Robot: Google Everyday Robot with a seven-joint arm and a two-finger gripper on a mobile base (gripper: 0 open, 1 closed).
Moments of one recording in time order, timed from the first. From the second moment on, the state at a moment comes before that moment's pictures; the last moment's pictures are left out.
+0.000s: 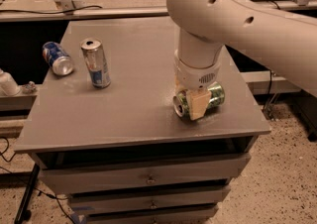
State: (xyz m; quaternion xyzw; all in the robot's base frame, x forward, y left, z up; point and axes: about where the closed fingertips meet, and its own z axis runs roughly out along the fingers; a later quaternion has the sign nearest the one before) arm 0.505 -0.084 0.837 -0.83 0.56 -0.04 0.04
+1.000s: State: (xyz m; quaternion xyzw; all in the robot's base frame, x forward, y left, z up) arm 0.537 -0.076 0.932 -0.69 0.67 0.12 0.25
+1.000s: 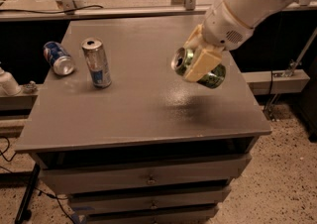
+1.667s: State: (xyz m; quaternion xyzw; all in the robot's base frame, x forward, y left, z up) arm 0.542 -0.084 0.948 -0.57 0.65 0.27 0.42
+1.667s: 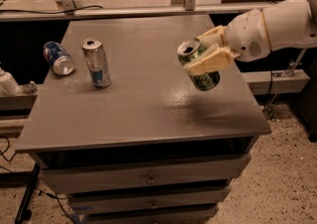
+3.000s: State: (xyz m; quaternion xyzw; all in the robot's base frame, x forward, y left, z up) arm 0.540 -0.102 0.934 -0.47 0.56 0.39 0.56
